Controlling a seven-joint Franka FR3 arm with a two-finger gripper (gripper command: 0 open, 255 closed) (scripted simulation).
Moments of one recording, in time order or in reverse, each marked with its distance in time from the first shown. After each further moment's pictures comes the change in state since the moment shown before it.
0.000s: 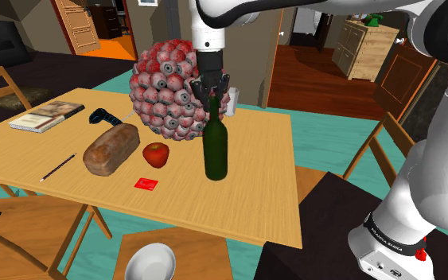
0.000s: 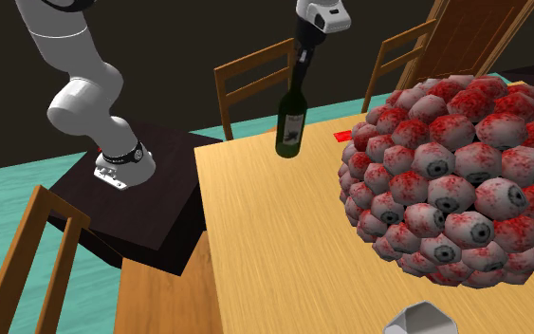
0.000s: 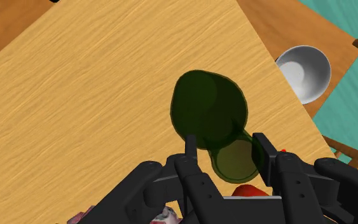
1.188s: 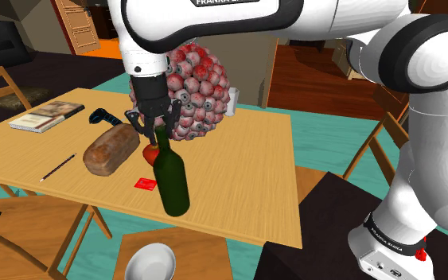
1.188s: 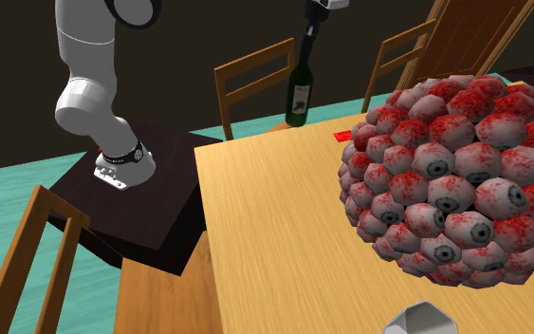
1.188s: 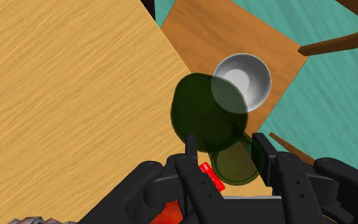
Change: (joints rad) arm 0.219 0.271 0.104 0.320 -0.050 -0.032 0.314
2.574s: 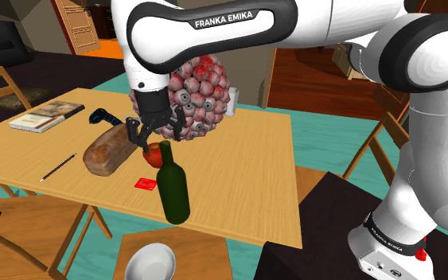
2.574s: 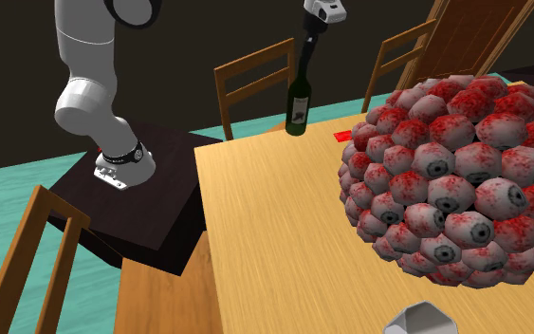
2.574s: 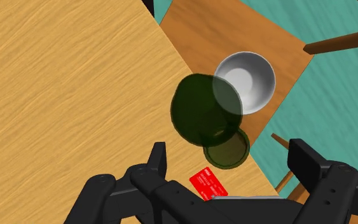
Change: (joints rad) arm -0.005 -0.004 -0.002 -0.088 0.001 0.086 -0.006
